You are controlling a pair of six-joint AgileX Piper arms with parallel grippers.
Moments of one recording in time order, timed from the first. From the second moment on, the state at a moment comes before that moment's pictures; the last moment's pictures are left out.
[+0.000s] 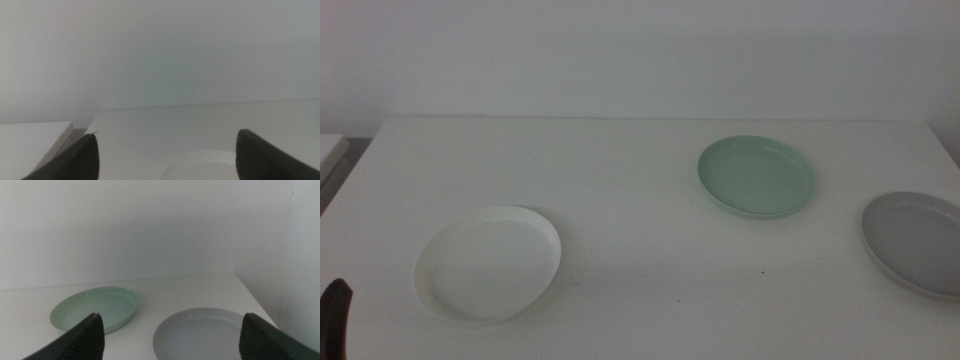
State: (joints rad) left arm -0.02 0.00 0.00 -0.01 0.08 0.03; right arm -0.04 0.00 0.00 0.06 0.12 0.01
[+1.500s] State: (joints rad) left arm -0.02 0.00 0.00 -0.01 0.08 0.03; right arm -0.23 1.28 -1.18 0.05 1.08 0.10
